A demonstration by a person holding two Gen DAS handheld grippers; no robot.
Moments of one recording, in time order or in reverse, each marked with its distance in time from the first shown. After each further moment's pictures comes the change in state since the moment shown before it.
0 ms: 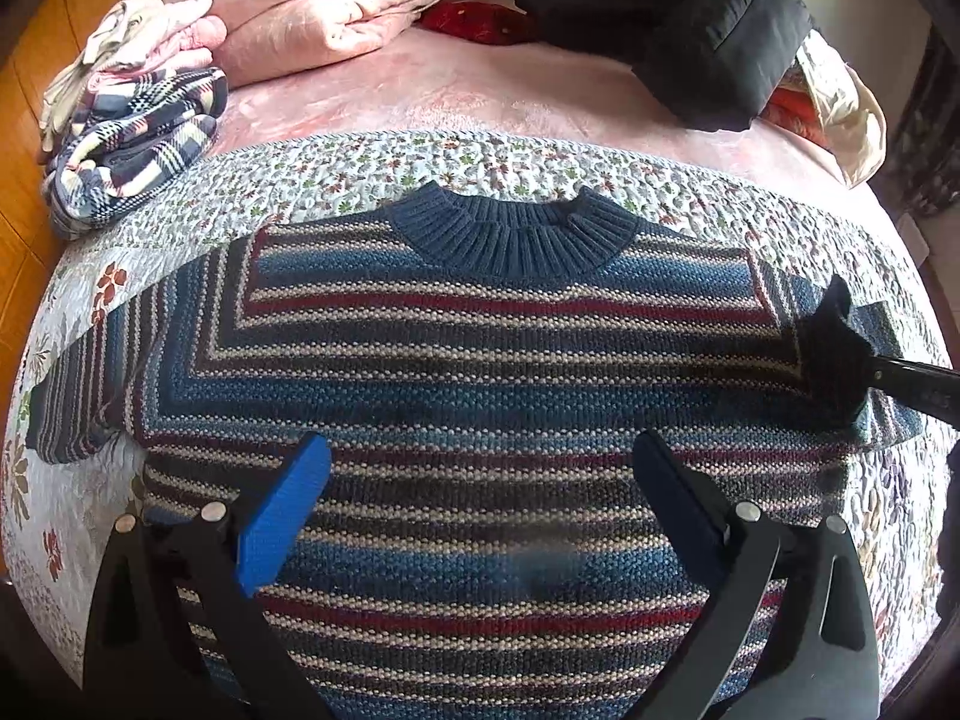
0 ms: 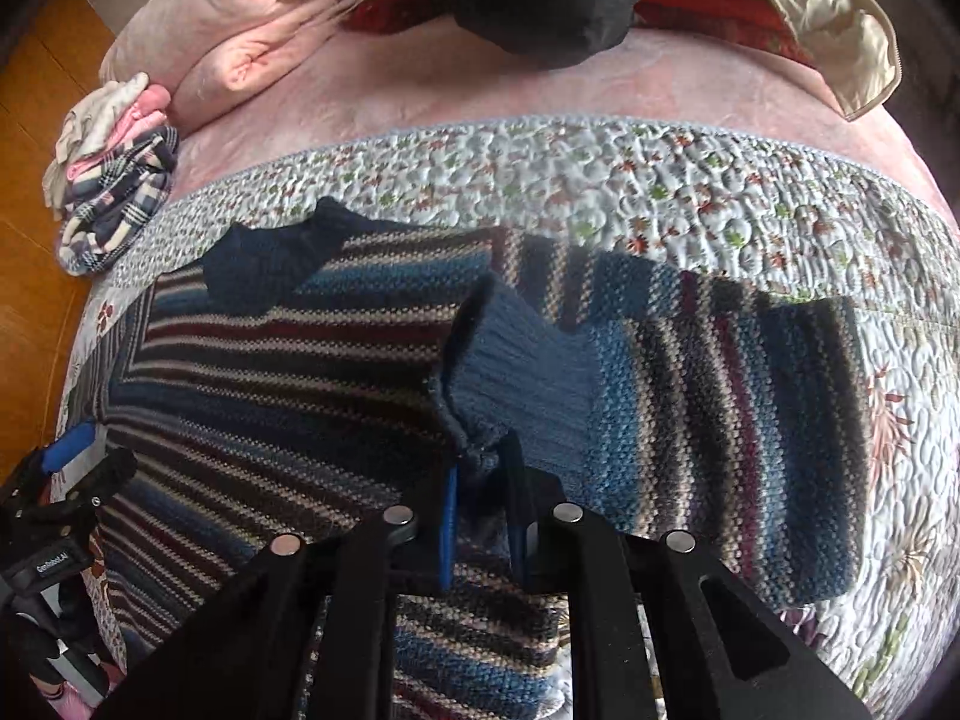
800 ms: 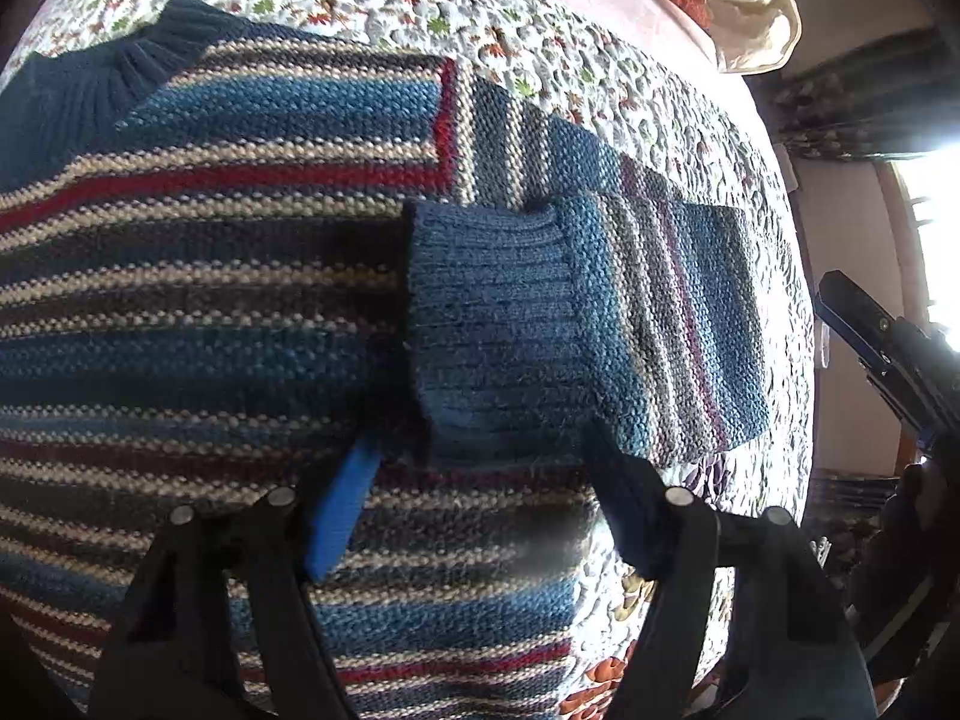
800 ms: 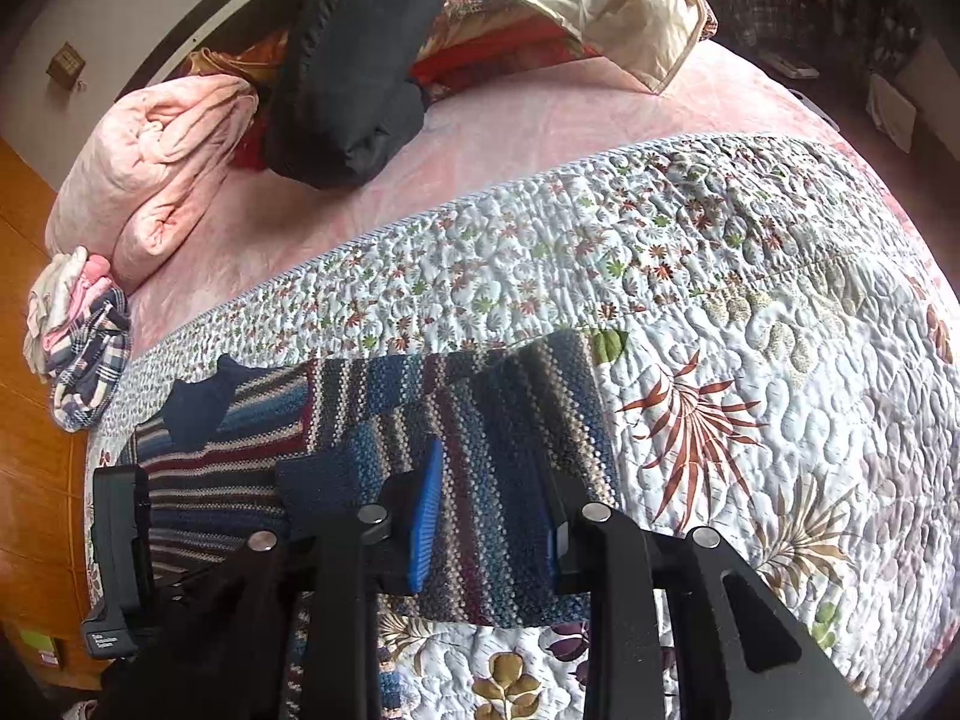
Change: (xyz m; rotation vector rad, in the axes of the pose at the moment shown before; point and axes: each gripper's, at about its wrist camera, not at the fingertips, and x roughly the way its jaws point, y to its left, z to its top) left arm 0.103 -0.176 0.010 -0.021 0.388 -0.450; right arm -0.080 -0.140 0.000 0.280 -0.171 -0.038
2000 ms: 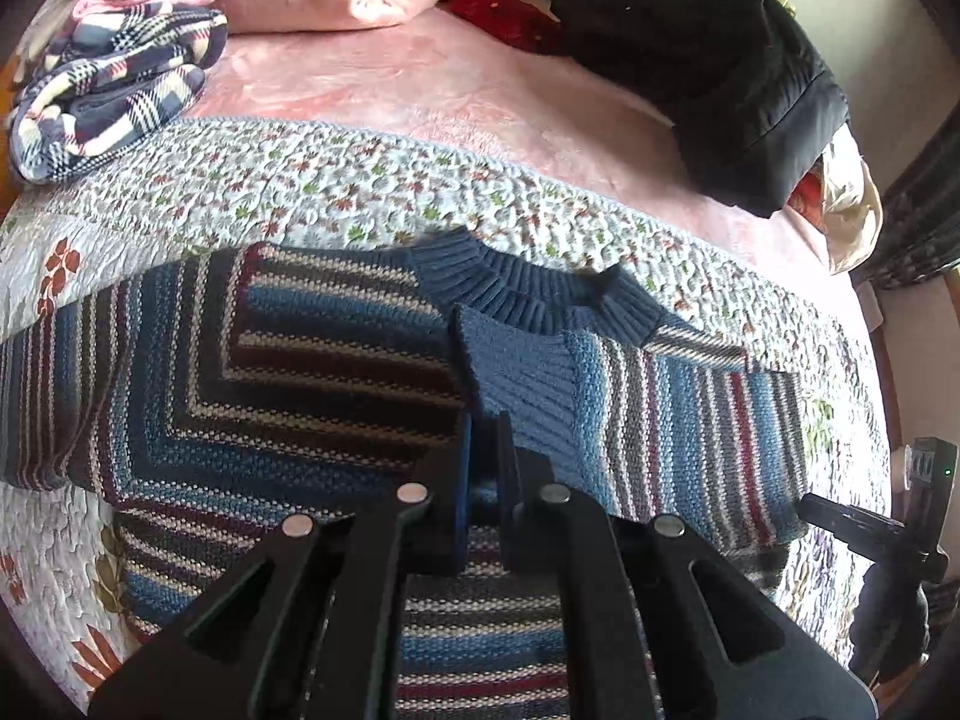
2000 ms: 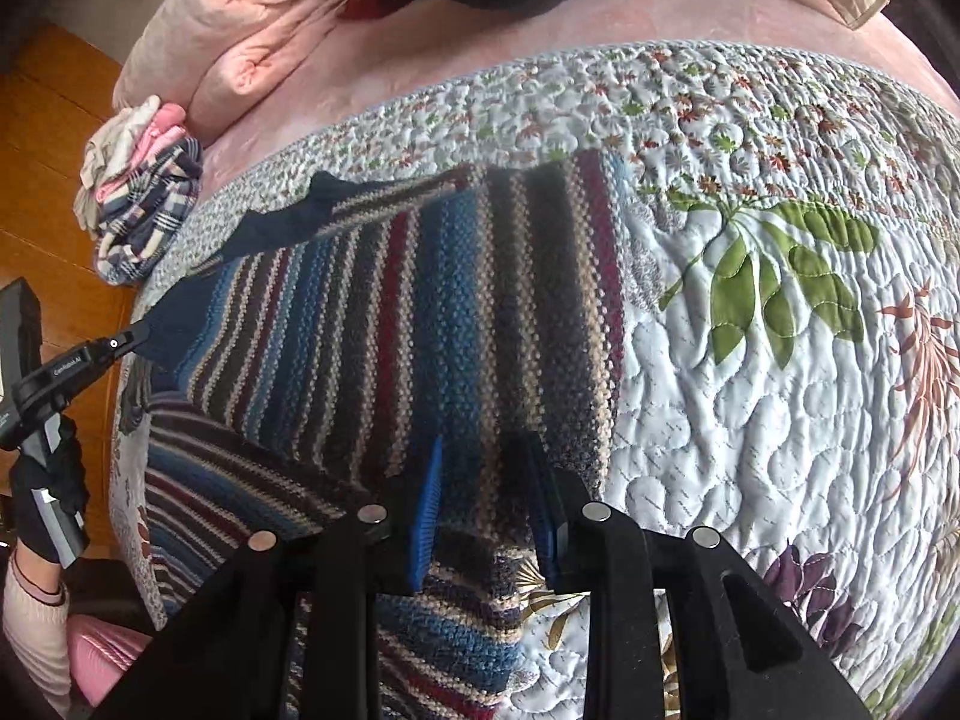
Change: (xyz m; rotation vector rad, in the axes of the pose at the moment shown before) left arm -0.186 0.192 0.001 -0.112 -0.337 0.281; right arm 0.075 0.089 -0.065 -0.201 0.252 0.160
